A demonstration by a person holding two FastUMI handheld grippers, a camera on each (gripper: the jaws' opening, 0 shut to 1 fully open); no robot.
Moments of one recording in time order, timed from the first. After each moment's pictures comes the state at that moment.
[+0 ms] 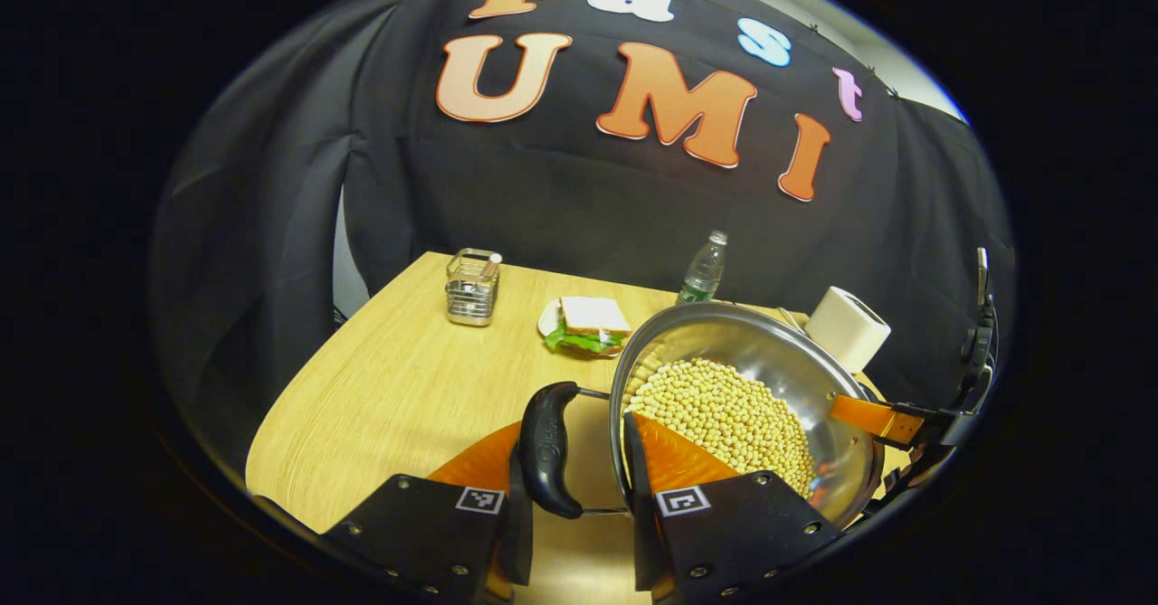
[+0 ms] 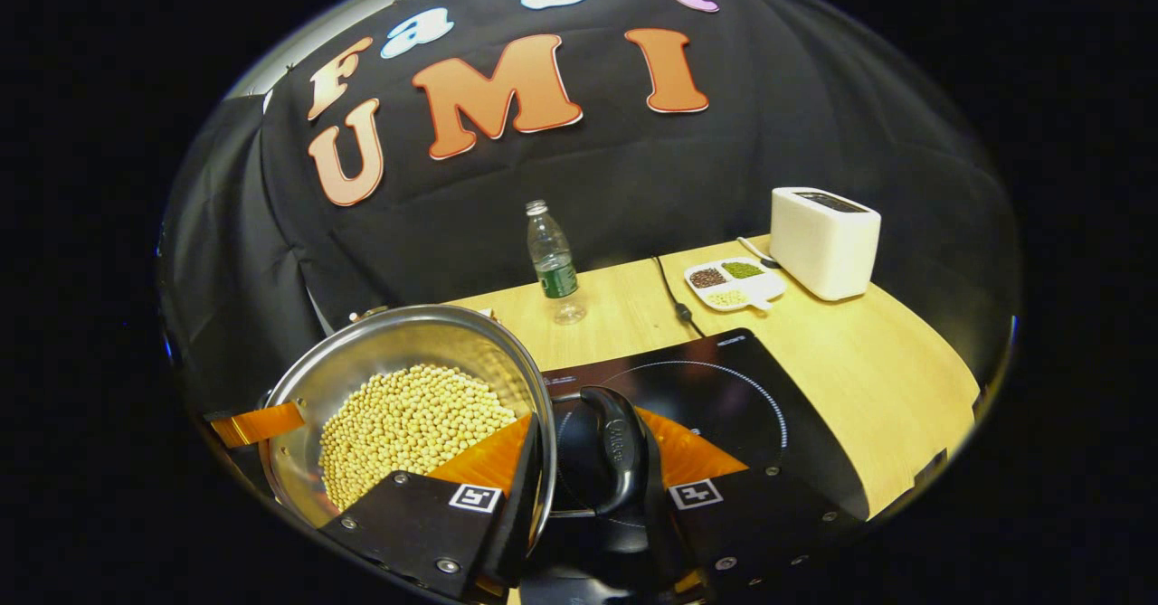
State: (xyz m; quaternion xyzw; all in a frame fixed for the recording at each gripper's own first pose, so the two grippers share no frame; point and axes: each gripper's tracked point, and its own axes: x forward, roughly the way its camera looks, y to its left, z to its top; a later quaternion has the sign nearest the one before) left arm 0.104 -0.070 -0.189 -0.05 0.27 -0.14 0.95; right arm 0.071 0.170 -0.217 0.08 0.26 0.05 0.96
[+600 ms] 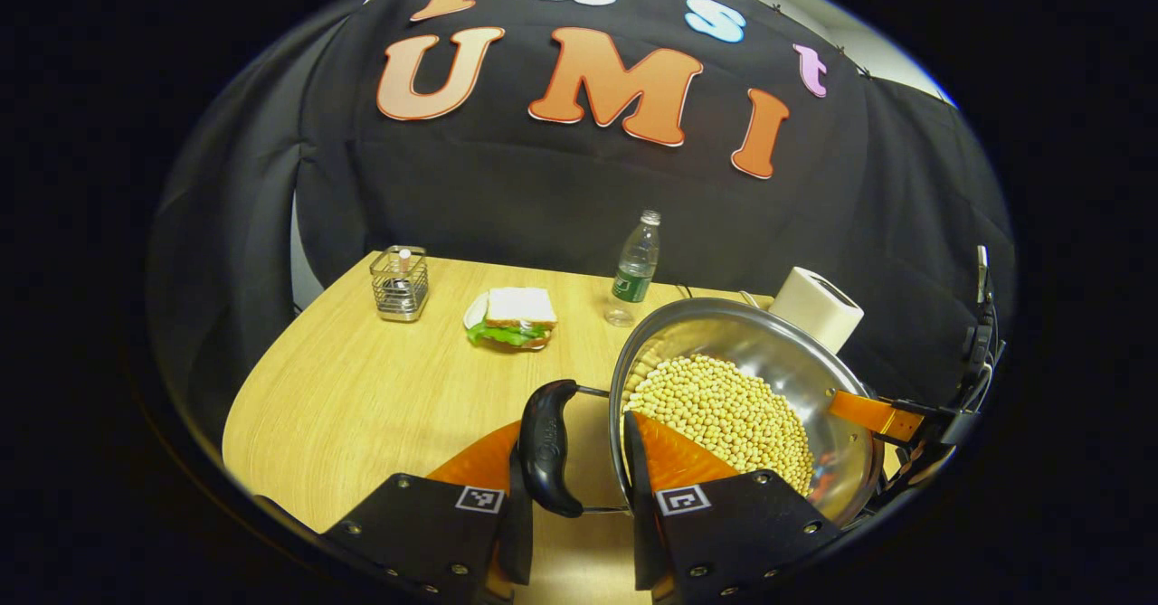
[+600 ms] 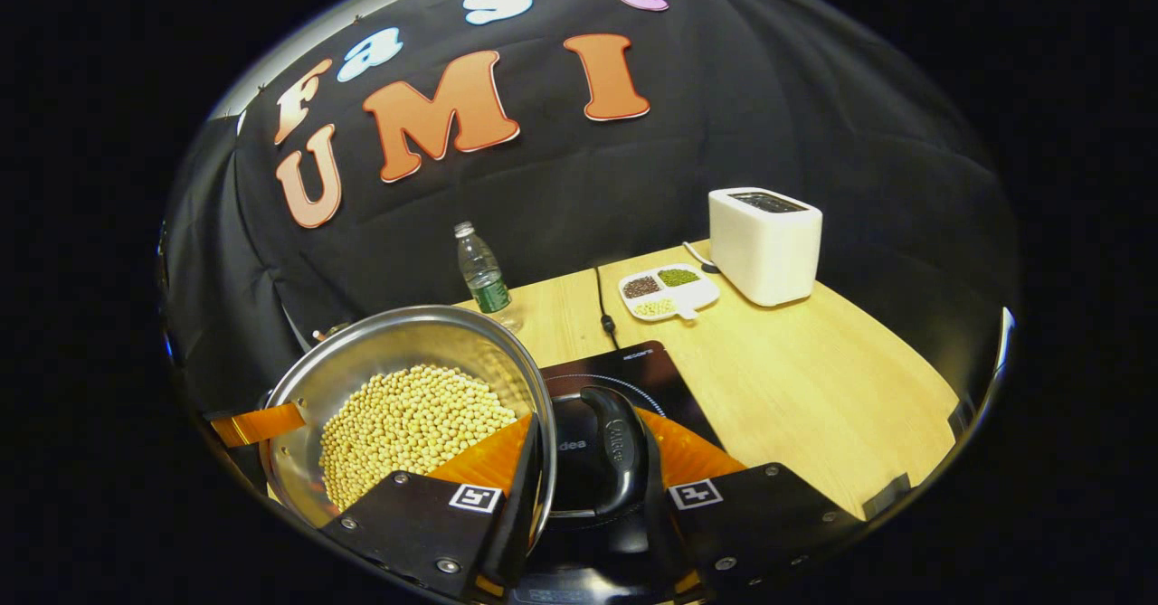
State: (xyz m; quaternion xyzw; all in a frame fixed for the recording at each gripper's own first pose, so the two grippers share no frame) left arm 0.089 -0.168 -0.193 -0.04 0.28 -0.18 0.94; right arm 0.072 0.075 -0.216 0.09 0.26 0.01 0.96
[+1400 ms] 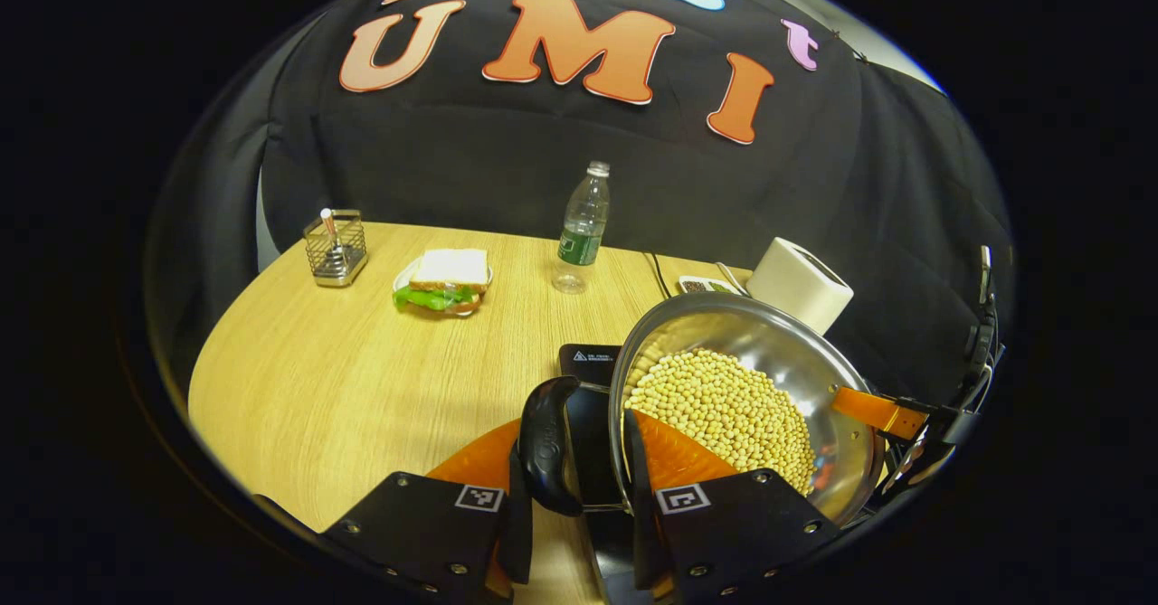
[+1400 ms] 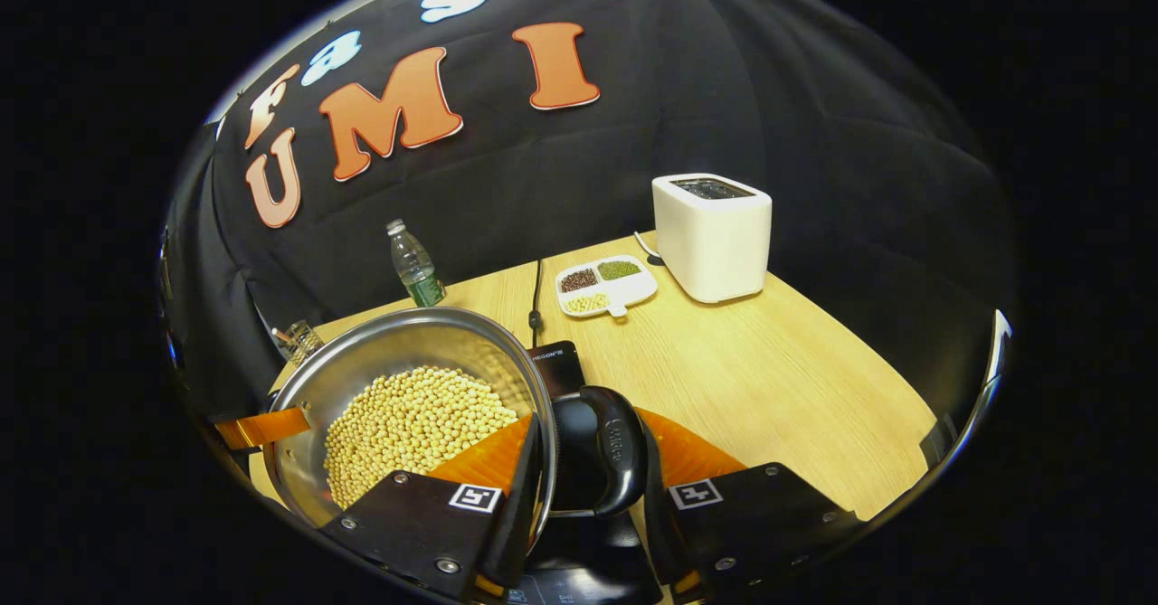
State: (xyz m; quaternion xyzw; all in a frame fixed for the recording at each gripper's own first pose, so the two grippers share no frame) left arm 0.085 -0.252 -0.244 -0.05 0.33 -0.19 0.92; right arm 0.084 -0.001 -0.246 0.08 0.29 -0.02 0.95
